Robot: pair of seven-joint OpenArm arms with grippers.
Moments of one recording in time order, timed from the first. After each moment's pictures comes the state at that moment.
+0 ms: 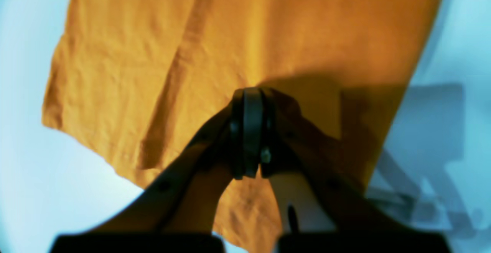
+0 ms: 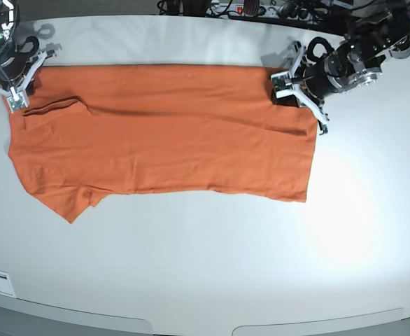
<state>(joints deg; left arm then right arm) 4.8 -57.9 45.5 114.0 -3.2 -16.6 24.4 -39.0 33.4 16.1 105.9 12.3 21.0 -42.4</state>
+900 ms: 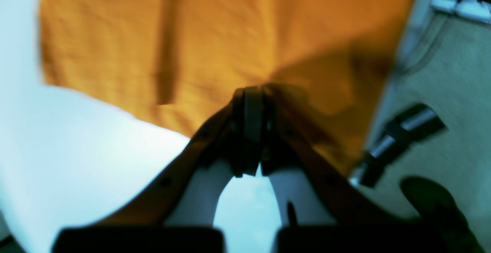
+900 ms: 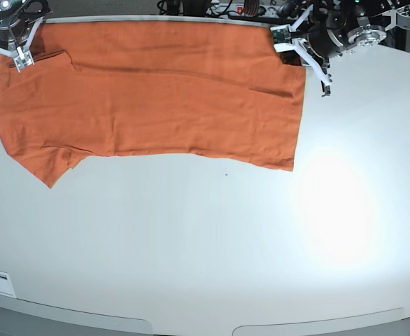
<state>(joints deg) 15.5 -62.9 45.8 129.5 3.9 -11.0 39.7 -52.3 32.7 15.3 114.0 -2.2 7.3 -47.2</state>
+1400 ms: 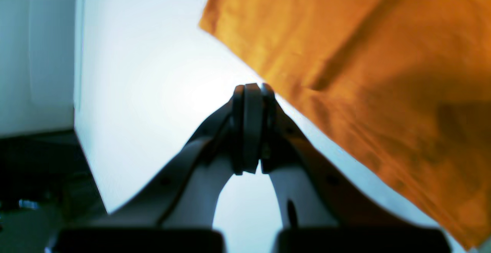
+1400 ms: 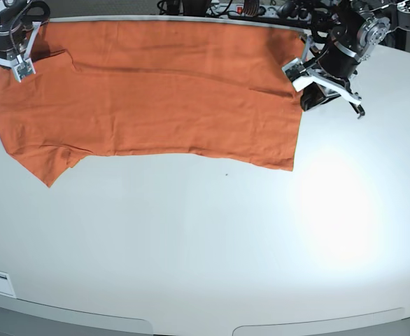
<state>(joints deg) 15.7 -62.6 43.2 130.9 12.0 14.4 43.3 -52.5 32.7 15.3 123.4 -11.6 2.6 -48.4</state>
